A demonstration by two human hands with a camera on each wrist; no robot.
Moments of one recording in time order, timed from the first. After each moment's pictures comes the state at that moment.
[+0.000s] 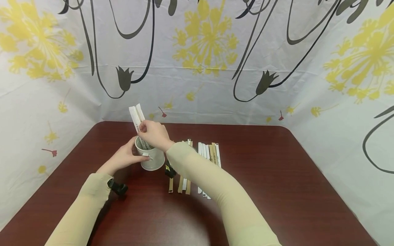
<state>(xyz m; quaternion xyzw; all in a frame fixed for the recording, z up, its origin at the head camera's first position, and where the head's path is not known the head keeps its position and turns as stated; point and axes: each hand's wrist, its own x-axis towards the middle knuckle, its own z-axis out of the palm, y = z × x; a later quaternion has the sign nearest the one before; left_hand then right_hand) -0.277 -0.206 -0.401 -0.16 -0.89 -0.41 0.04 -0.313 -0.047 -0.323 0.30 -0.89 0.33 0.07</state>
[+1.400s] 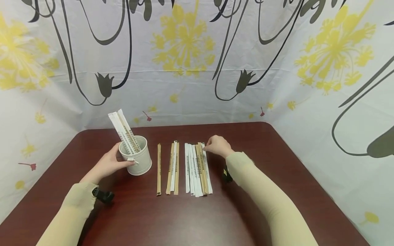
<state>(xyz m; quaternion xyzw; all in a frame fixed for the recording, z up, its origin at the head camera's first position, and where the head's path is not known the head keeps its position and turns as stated) -0.270 -0.200 -0.402 -0.15 -0.89 -0.42 0.04 -0.323 0.216 -0.385 0.08 -0.96 0.26 -0.06</state>
